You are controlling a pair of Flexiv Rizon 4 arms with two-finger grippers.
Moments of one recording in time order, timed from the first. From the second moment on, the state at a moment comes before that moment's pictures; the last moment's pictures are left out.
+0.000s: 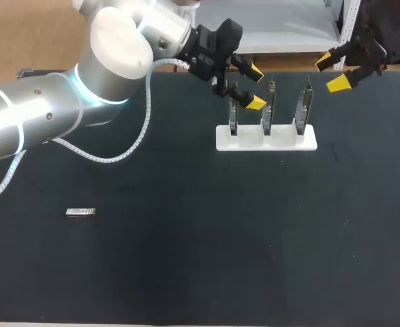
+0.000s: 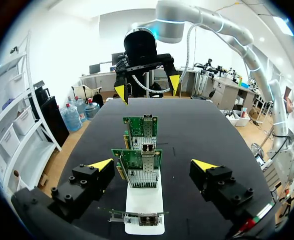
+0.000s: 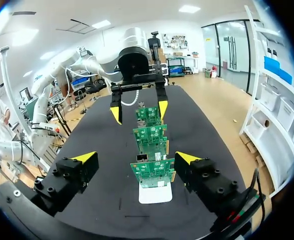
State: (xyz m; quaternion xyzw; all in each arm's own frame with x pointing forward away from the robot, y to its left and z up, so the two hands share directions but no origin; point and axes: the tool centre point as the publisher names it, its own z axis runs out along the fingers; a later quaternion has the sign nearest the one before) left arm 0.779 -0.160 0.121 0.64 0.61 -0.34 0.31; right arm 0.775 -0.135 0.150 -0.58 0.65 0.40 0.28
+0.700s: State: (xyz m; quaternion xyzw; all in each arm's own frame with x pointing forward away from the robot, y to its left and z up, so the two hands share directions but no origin) left arm 0.785 -0.133 0.182 0.68 0.57 -0.30 0.36; right arm 0.775 -0.135 0.150 -0.58 0.65 0.40 0.28
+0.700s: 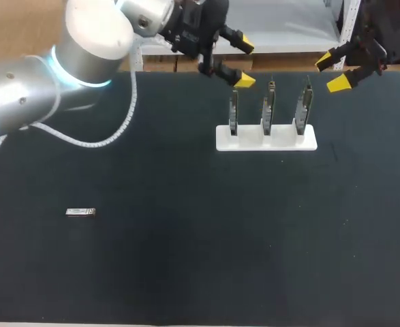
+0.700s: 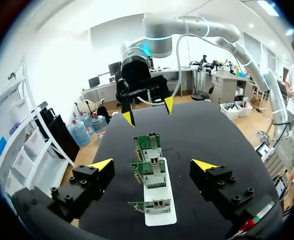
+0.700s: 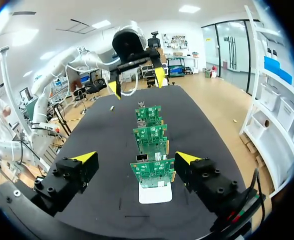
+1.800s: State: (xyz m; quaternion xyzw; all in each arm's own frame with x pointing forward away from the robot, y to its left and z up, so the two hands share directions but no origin) left arm 0.667 0.112 0.168 0.72 0.67 -0.04 0.17; right arm 0.775 -0.135 0.150 -0.58 0.65 0.40 0.28
